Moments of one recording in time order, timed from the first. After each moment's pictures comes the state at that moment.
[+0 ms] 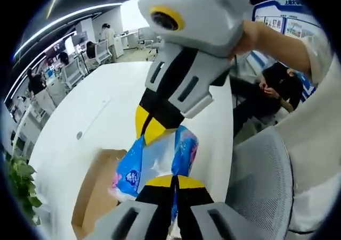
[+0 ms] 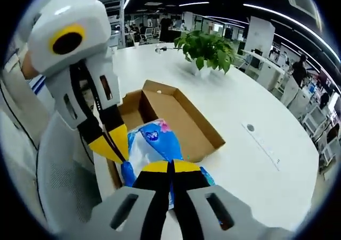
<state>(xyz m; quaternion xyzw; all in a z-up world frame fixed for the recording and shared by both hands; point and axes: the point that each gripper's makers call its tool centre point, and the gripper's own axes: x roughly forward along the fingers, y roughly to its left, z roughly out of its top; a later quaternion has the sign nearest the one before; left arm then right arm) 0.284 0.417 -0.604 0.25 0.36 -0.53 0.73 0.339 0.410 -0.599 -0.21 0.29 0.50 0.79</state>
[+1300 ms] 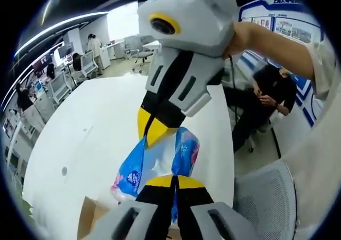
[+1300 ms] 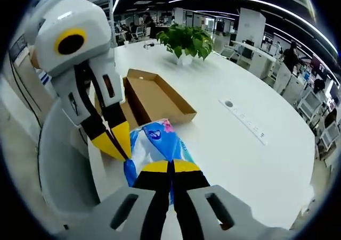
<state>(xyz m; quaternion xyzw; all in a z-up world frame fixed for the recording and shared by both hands) 0.312 0.300 -0.610 0.25 0.33 -0.58 0.71 0.360 0.290 -0.608 -0.20 0.32 0.47 0.79</state>
